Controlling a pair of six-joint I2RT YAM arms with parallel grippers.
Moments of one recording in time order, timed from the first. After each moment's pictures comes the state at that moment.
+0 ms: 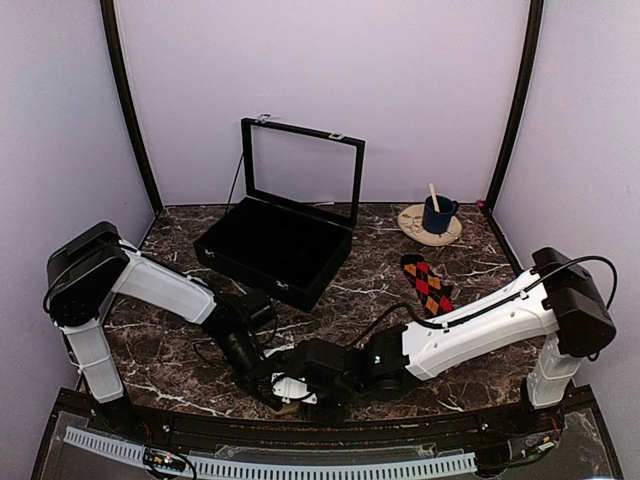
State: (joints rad) left arm -0.88 1.82 0.85 -0.54 0.89 -0.19; right arm 1.47 1.83 1.15 -0.34 0.09 -0.11
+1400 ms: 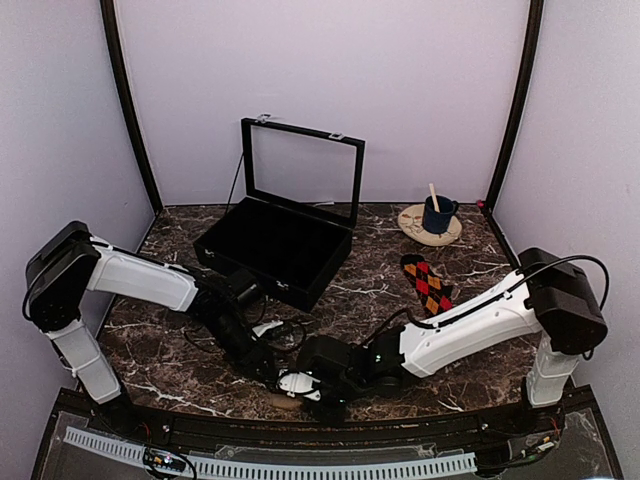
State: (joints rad) left arm -0.81 1.72 0.86 -0.55 0.74 -0.23; right arm 1.41 1.88 1.07 -0.21 -0.03 -0.02
